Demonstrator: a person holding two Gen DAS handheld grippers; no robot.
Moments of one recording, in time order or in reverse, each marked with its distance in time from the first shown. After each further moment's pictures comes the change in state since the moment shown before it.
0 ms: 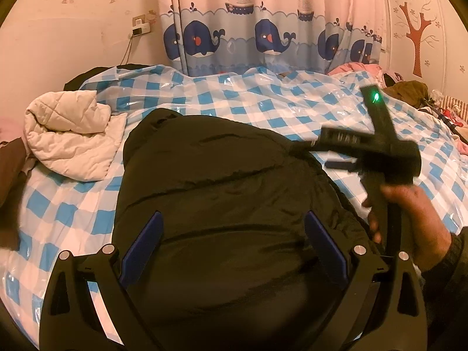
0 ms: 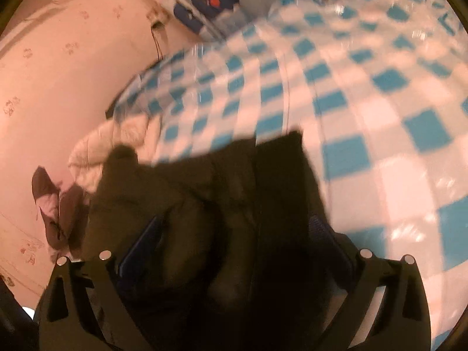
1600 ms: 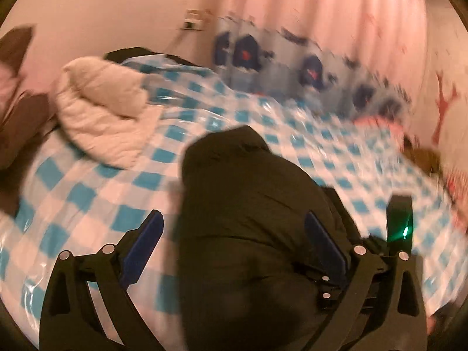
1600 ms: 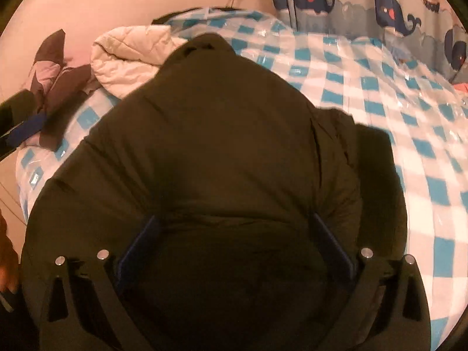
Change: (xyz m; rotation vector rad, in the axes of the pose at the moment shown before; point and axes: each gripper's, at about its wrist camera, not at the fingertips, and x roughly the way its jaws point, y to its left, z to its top) left arm 0.006 0.077 0.017 -0.251 -0.060 0.013; right arm 0.029 0.116 -0.084 -0.511 0.140 -0.156
